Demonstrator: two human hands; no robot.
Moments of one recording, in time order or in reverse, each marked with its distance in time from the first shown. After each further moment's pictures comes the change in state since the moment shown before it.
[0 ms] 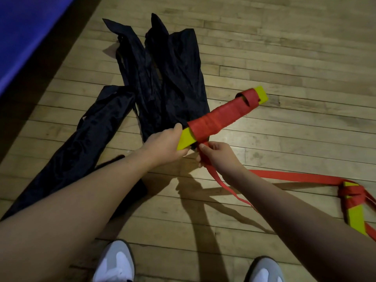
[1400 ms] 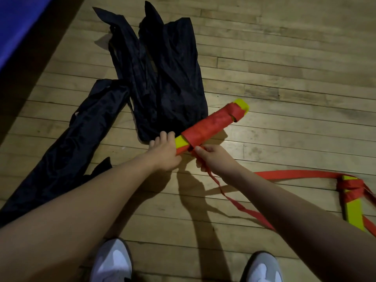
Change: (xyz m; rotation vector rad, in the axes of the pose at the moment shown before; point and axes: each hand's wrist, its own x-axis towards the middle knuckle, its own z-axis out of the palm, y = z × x) left_hand 0.005 0.002 0.042 -0.007 -0.203 -0.209; right_hand 0.004 0.011 -0.004 -0.318 -0.030 0.098
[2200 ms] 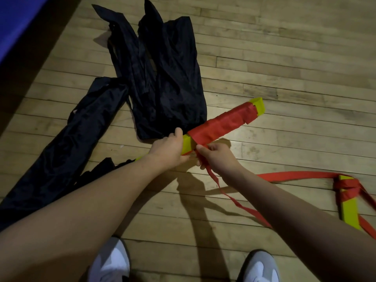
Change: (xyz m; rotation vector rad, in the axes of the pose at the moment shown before) left_hand 0.000 0.012 0.000 0.038 0.141 0.119; right_hand -0.004 0.003 -0.002 0.136 0.072 -0.019
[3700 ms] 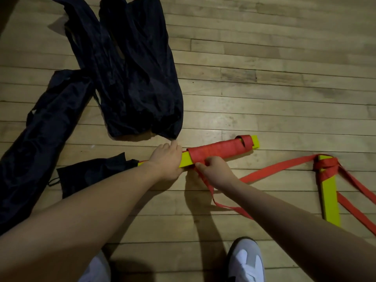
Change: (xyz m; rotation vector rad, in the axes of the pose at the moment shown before) left_hand 0.015 0.046 0.050 0.274 -0.212 0.235; right_hand -0.005 0.070 -0.035 -0.429 0.084 0.152
